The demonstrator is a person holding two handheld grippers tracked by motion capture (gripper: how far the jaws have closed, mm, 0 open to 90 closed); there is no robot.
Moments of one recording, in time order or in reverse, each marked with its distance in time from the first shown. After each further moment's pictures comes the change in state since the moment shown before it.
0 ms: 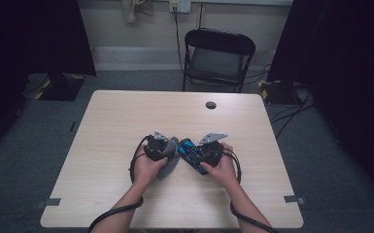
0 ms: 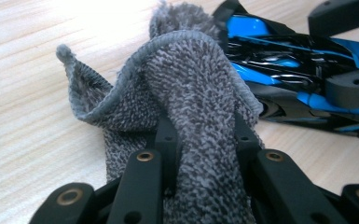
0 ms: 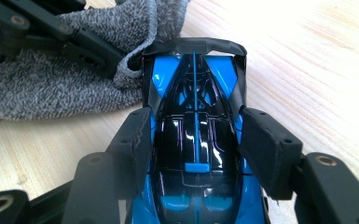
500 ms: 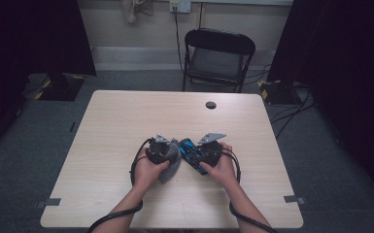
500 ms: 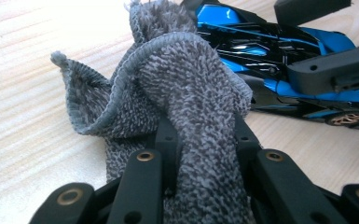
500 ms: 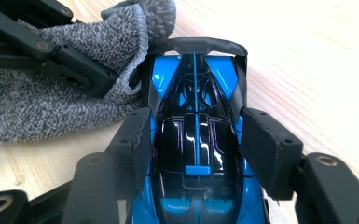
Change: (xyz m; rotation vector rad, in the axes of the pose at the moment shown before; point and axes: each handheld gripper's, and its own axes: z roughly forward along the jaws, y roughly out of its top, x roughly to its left) left arm -0.010 -0.004 -0.003 0.012 -0.043 0.009; right arm 0.002 0.002 0.001 0.012 -0.010 -0.009
